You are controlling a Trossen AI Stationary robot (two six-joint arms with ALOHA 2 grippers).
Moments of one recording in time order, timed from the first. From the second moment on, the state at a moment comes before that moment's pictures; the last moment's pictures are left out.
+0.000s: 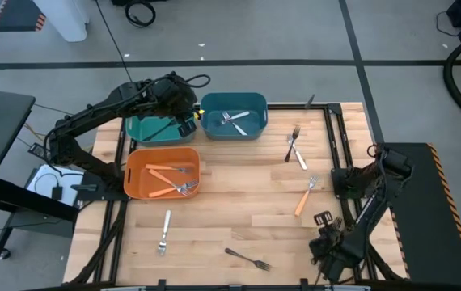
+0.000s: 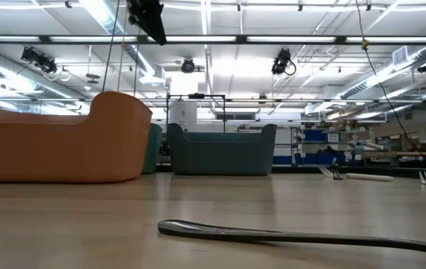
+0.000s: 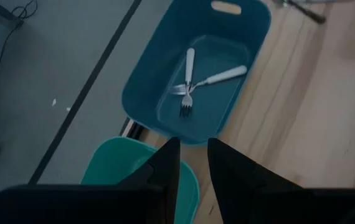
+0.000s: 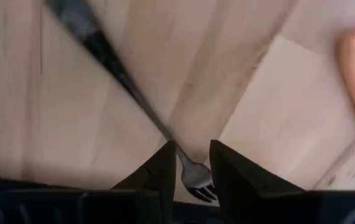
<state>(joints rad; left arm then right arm) 0.38 1.44 1.66 -1.08 -0.29 0.08 1.04 1.75 1.10 -1.14 0.01 0.68</state>
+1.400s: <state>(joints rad) 0.37 1.44 1.66 -1.04 -0.29 -0.02 1.08 1.72 0.88 -0.81 -0.04 0.57</state>
